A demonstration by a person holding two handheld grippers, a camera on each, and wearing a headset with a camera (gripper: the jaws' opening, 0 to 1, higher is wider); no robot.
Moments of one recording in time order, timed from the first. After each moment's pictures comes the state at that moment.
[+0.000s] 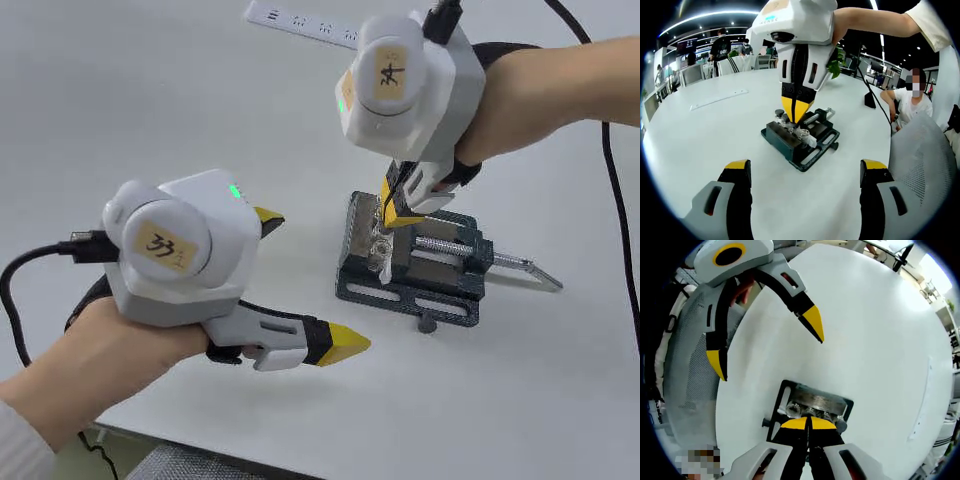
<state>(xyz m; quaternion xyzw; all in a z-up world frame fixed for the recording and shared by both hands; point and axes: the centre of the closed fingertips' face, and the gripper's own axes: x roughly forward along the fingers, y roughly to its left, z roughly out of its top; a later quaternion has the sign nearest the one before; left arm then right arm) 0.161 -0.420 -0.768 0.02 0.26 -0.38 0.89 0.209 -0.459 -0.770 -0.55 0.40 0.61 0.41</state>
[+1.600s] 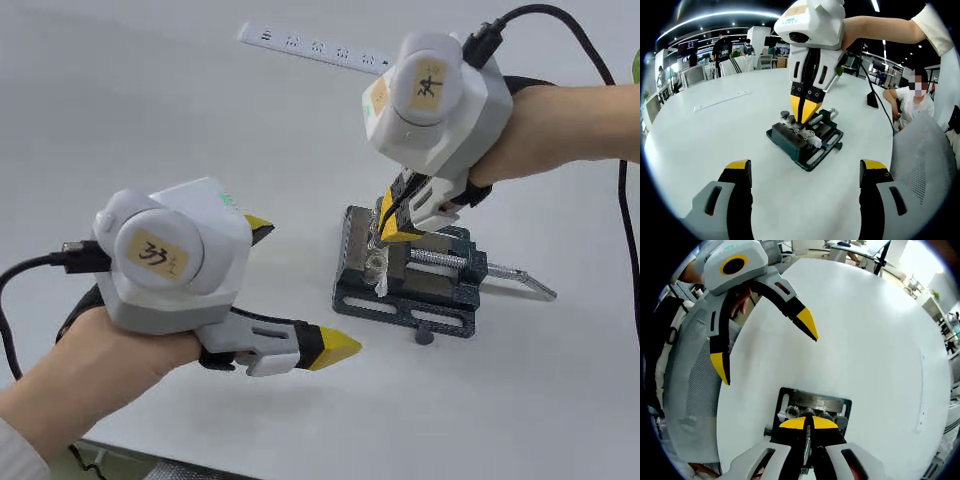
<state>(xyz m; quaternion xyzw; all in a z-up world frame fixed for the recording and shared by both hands) 0.165 -0.412 -0.763 0.03 0.26 -0.37 0.89 0.216 -0.459 -0.768 -0.48 0.39 0.62 0.48</state>
